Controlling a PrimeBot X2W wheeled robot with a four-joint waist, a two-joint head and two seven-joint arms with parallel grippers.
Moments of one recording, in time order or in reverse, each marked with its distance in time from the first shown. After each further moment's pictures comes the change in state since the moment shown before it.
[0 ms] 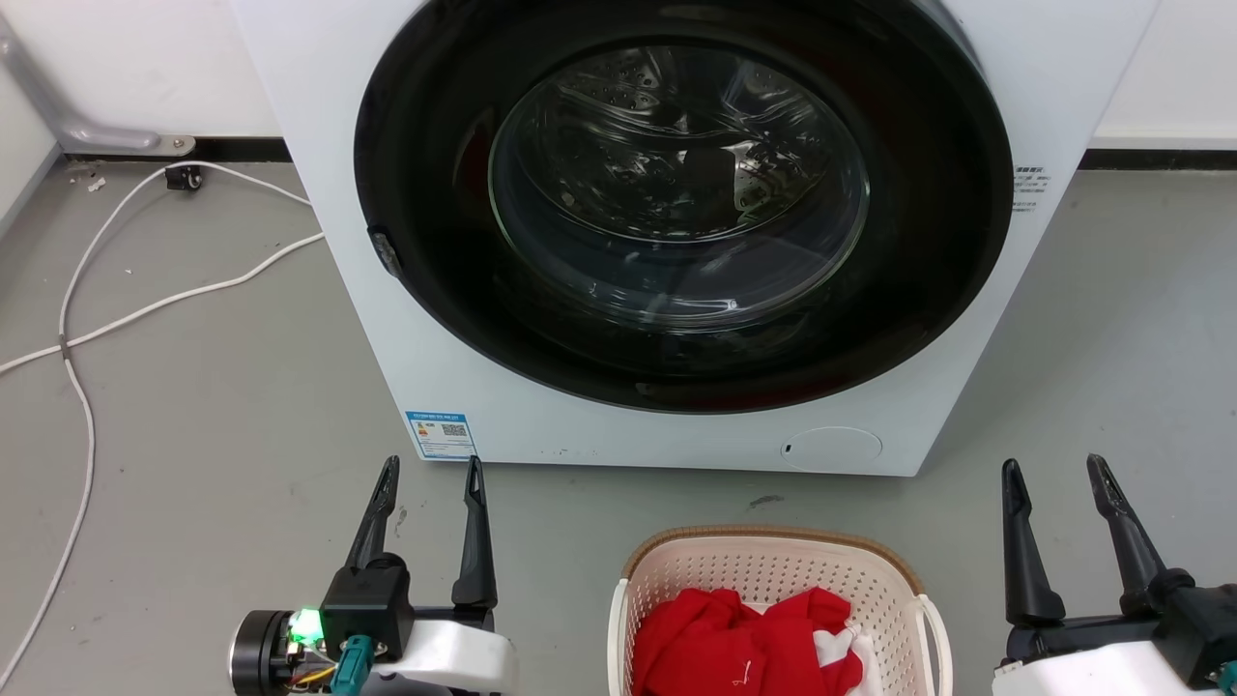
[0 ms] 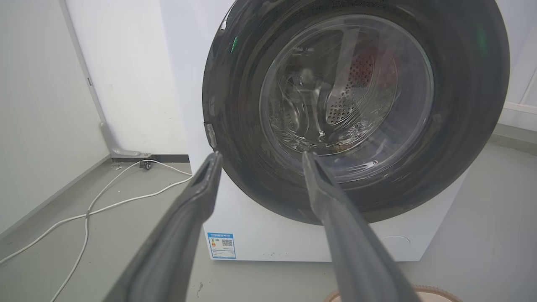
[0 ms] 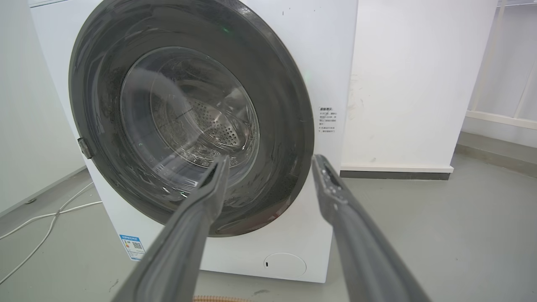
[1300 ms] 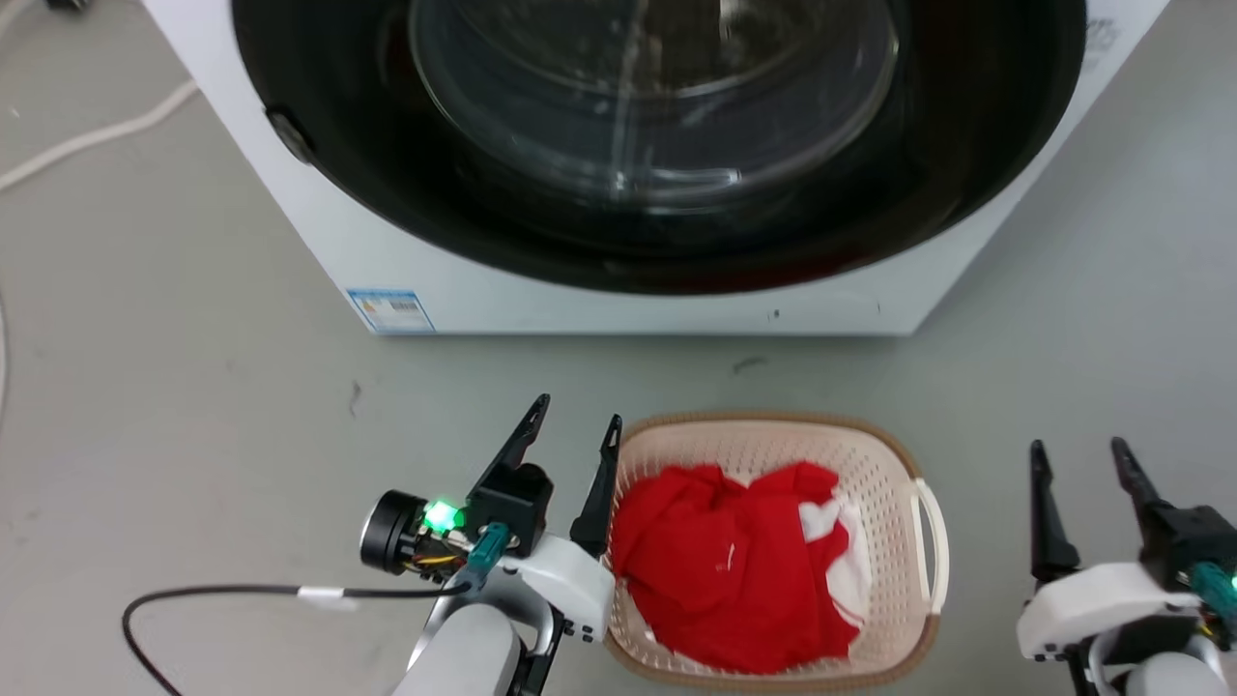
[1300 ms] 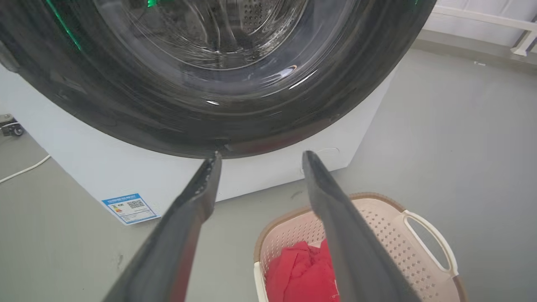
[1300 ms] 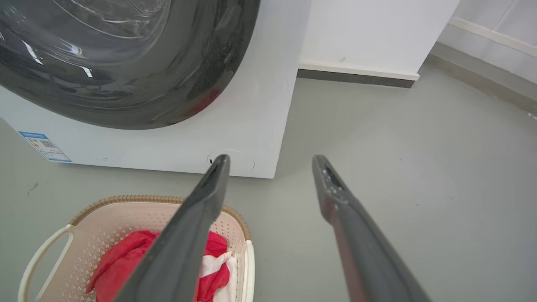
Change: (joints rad) left arm -0.286 0.000 -0.211 0.318 -0.053 -0.086 0.000; right arm -0.209 -0.001 -0.163 0.340 -0.161 0.000 0.000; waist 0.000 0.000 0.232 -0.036
